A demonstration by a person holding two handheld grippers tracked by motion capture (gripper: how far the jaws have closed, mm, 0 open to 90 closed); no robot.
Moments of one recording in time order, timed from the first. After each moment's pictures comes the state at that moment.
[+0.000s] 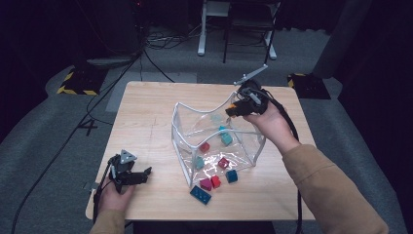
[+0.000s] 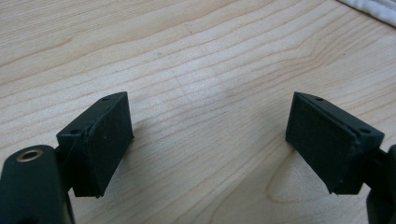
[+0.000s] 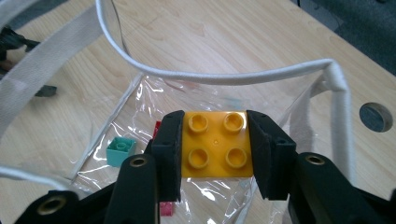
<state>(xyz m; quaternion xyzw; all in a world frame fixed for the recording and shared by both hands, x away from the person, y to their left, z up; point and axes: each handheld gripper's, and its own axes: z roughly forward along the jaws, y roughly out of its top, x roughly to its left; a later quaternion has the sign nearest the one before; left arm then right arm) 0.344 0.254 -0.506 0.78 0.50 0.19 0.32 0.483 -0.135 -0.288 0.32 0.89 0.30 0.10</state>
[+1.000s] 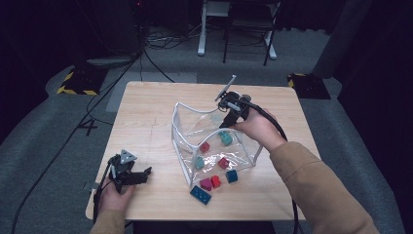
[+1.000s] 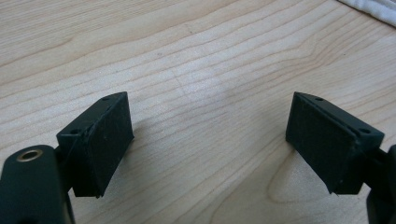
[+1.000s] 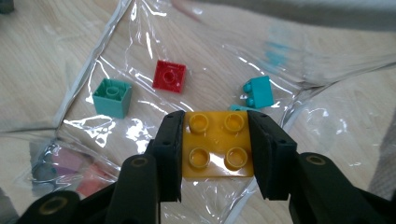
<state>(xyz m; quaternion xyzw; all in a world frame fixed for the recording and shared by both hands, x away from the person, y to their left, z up) 0.344 0.254 -0.506 0.78 0.50 0.19 0.32 0.499 -0.095 -0.332 0.30 0.94 0.13 0.04</state>
